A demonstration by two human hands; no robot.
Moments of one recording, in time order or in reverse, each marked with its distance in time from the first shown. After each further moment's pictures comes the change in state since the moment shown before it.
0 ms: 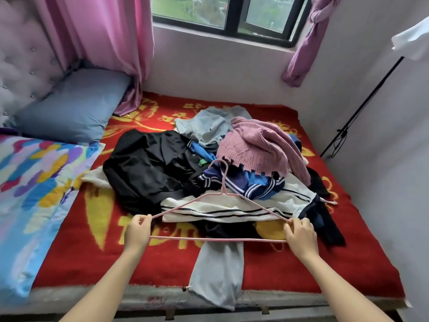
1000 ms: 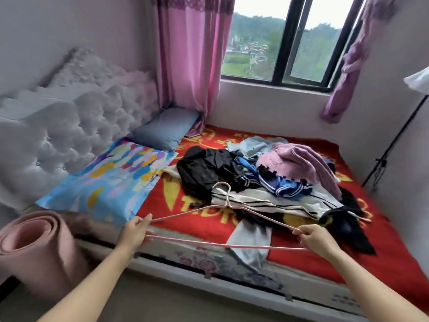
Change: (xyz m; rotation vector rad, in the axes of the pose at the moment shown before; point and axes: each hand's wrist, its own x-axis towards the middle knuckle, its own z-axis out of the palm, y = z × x) left_hand -0.292 -0.084 -0.225 -0.259 0.150 0.024; right_hand -0.236 0.023 -0.105 0.263 -0.354 -0.253
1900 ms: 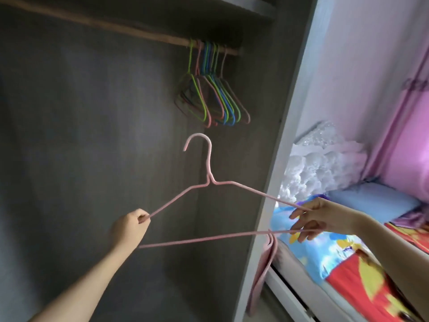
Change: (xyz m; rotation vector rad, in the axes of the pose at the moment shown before) left_hand -0.282 -0.040 -0.608 0.579 1.047 0.047; right_hand -0.310 -0.555 0.184 0.171 -1.093 -0.844
